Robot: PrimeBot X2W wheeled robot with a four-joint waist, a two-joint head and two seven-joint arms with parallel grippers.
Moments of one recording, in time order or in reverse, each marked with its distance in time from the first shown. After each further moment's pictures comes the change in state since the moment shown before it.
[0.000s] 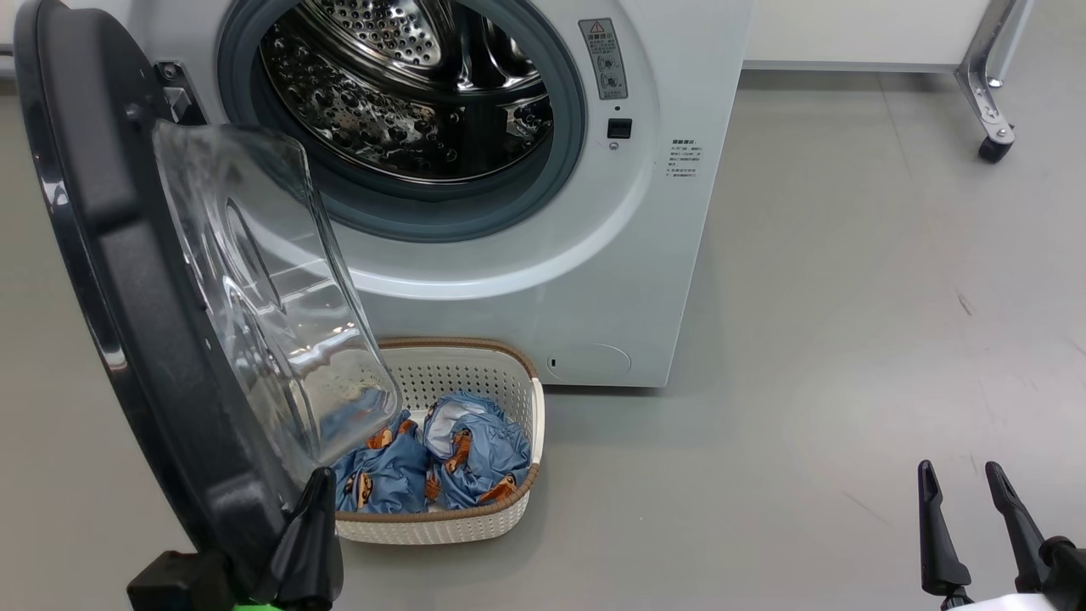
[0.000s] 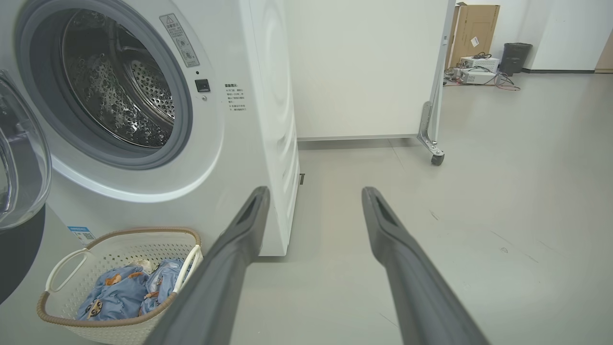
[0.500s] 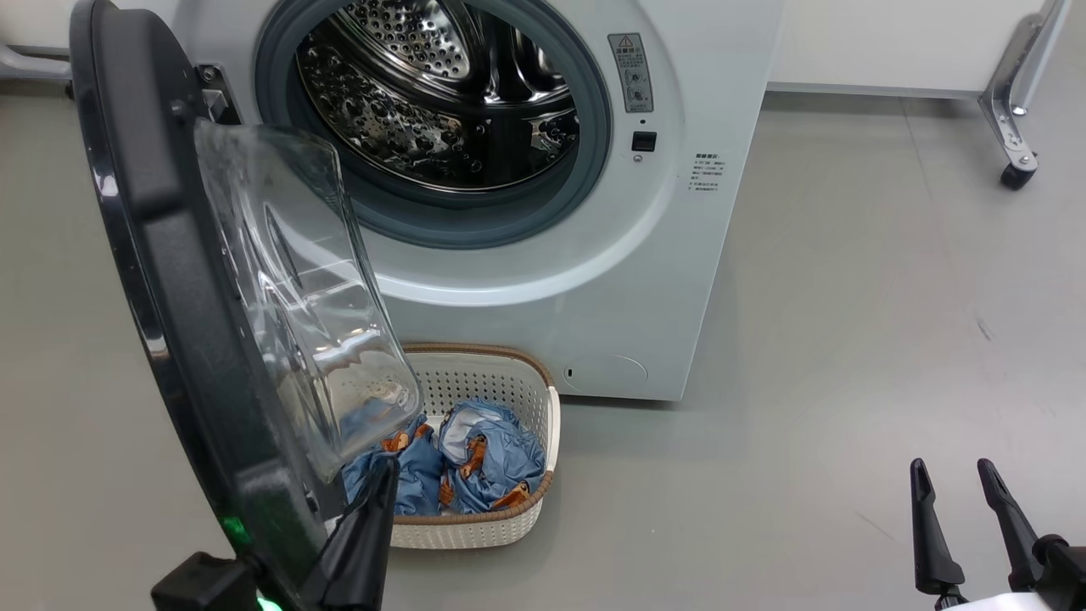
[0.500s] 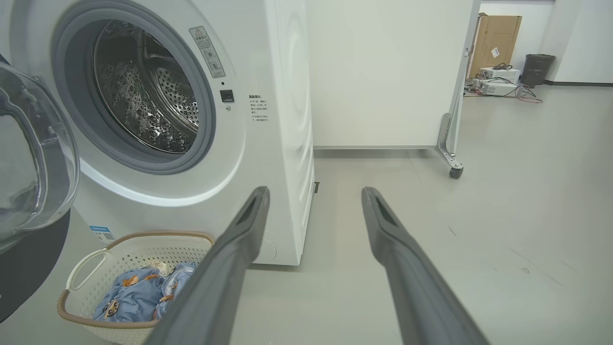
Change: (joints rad) left arm -0.005 0.000 -0.055 -0.148 -0.027 -0.131 -0.004; right arm 0.001 -0.023 0.028 -0.015 0.018 -0.016 0.000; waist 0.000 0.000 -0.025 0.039
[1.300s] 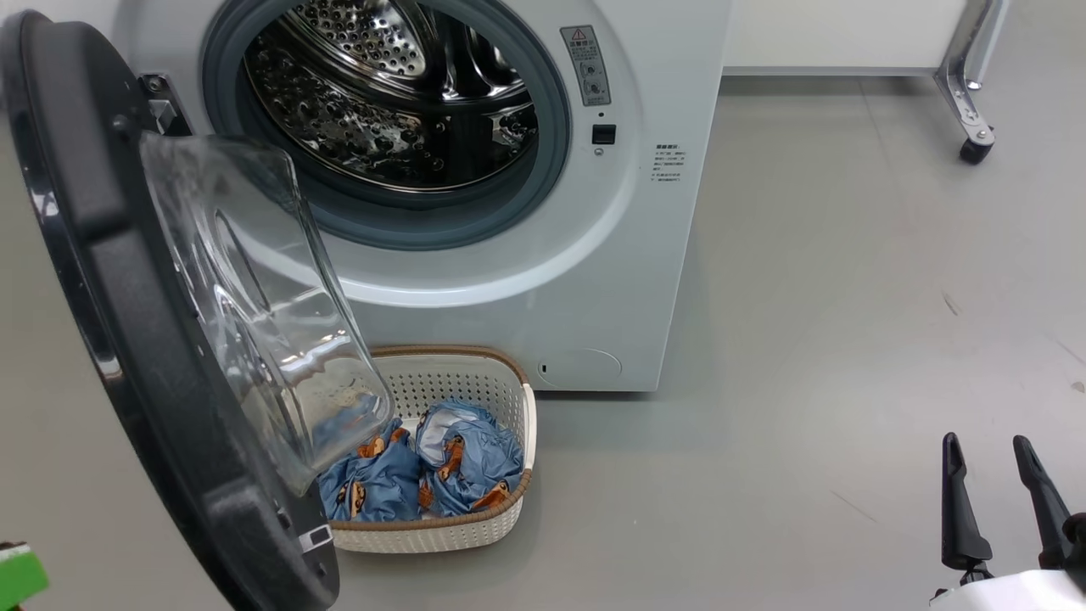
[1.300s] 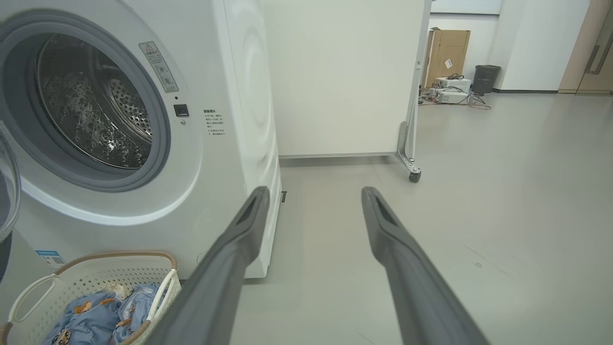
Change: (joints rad) left arm -0.143 -0.013 0.644 0.150 0.088 0.092 -0.306; right arm -0.029 -0.063 0.022 -0.014 0.050 -0.065 0.000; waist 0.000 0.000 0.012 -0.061
